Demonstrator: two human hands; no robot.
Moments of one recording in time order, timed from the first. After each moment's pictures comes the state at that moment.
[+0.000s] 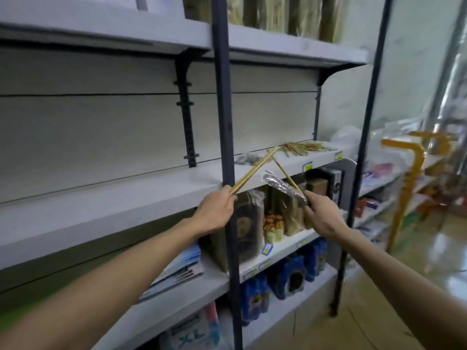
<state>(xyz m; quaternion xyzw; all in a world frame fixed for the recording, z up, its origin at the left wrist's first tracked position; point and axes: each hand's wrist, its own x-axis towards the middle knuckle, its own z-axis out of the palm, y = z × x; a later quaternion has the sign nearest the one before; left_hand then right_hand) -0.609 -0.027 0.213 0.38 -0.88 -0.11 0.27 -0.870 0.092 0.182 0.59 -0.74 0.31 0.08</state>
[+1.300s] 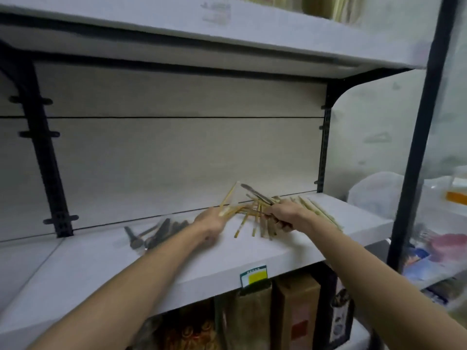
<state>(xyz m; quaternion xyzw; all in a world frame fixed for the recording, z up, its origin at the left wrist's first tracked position) -1.060 -0.354 0.255 0.60 -0.73 -0.22 0.22 -1.272 -0.328 0.271 0.53 -0.70 0.34 -0.34</state>
